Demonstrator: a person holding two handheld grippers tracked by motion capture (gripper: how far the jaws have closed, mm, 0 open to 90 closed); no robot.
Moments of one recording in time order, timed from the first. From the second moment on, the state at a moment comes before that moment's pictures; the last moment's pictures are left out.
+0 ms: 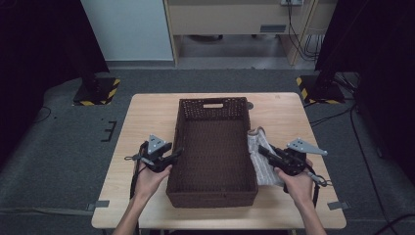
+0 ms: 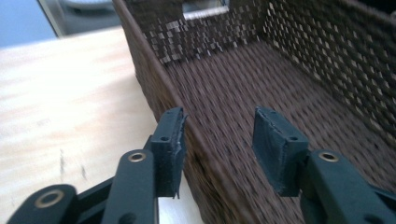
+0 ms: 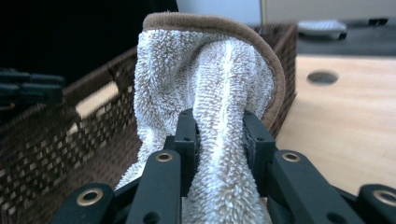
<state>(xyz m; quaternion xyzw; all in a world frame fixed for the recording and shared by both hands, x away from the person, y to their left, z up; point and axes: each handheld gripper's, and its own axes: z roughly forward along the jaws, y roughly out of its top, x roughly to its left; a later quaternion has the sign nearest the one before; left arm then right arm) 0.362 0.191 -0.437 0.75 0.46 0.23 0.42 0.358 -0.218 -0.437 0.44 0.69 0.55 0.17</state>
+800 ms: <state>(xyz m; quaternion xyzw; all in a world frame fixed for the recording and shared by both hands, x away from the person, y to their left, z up) 0.359 0.189 -0.451 0.74 0.49 0.23 0.40 0.379 -0.209 -0.520 0.50 0.73 0.43 0.16</state>
